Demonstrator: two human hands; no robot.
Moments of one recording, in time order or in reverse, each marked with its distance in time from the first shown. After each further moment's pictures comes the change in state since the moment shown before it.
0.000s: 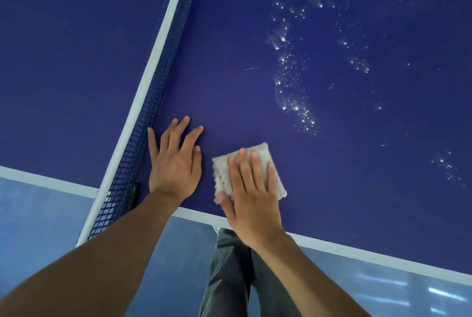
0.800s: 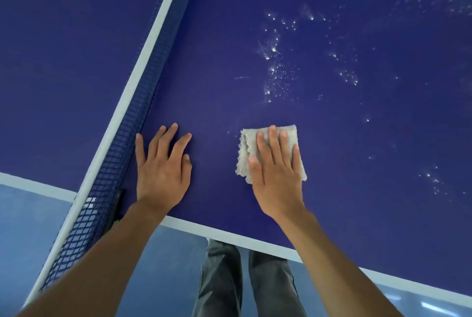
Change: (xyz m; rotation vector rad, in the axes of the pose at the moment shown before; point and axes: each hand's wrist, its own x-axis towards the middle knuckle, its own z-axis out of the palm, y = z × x) left_hand -0.001 0.009 0.001 0.122 0.057 0.015; right_hand 0.044 0.073 -0.048 0.161 -0.090 0.194
